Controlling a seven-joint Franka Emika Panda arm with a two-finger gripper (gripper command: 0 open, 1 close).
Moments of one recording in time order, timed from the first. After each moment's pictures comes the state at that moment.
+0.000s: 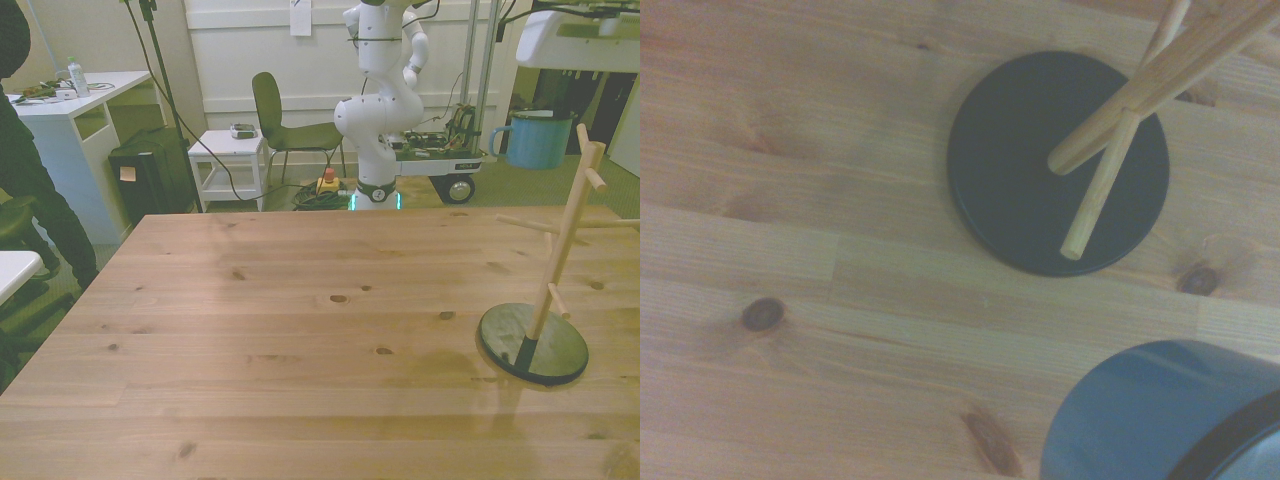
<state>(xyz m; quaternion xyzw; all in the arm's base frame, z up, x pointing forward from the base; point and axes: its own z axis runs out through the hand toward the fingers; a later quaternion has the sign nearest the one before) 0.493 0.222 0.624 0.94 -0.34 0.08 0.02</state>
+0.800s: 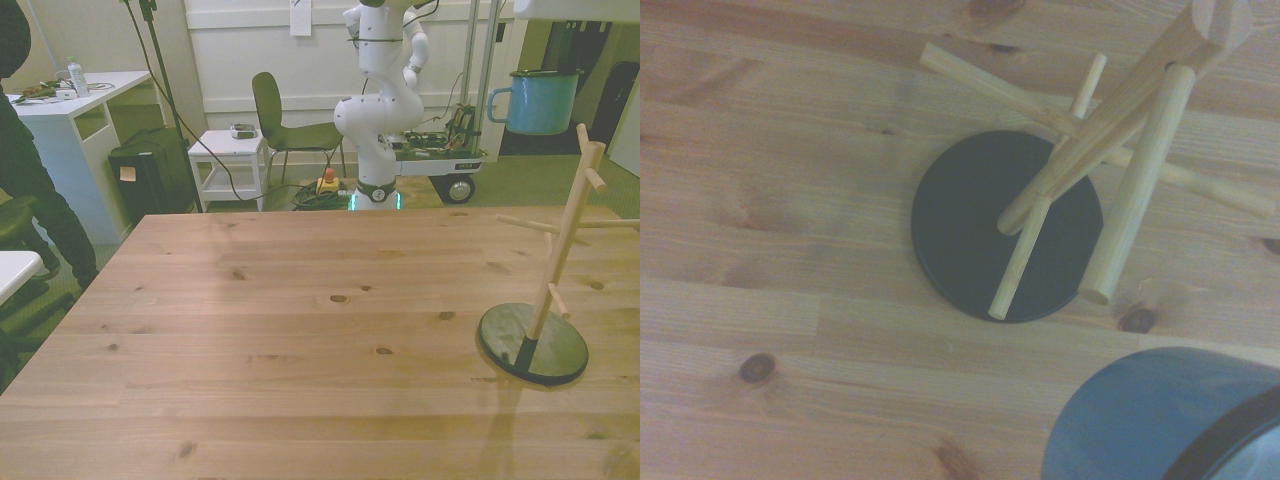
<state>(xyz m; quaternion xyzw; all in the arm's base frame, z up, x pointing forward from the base) 0.507 0.203 0.679 0.93 -0.35 0.09 0.01</state>
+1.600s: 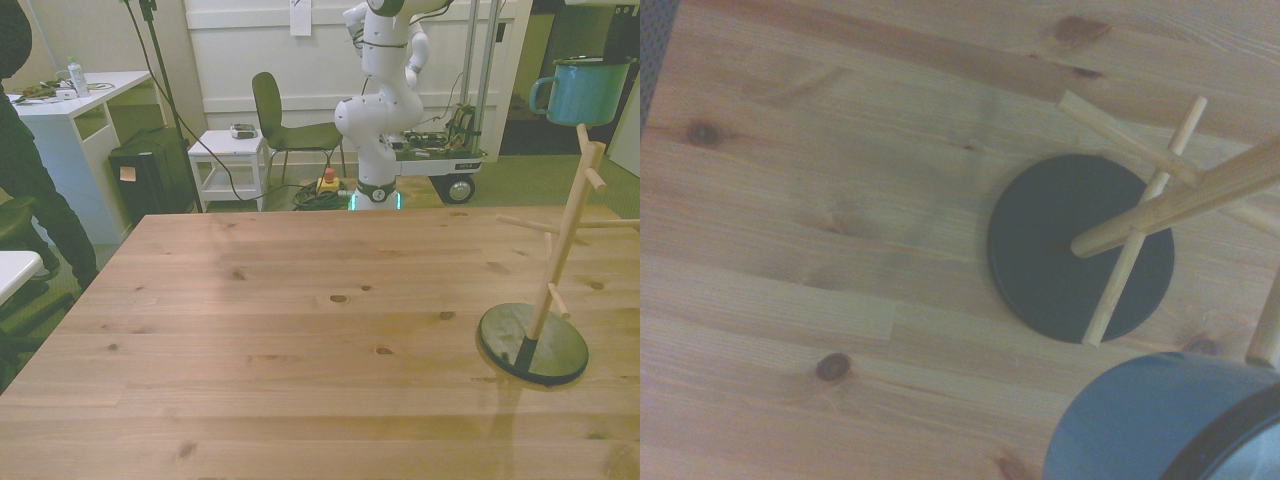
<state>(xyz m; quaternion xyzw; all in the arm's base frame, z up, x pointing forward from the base) 0.521 0.254 0.693 0.95 -0.32 0.08 0.01</state>
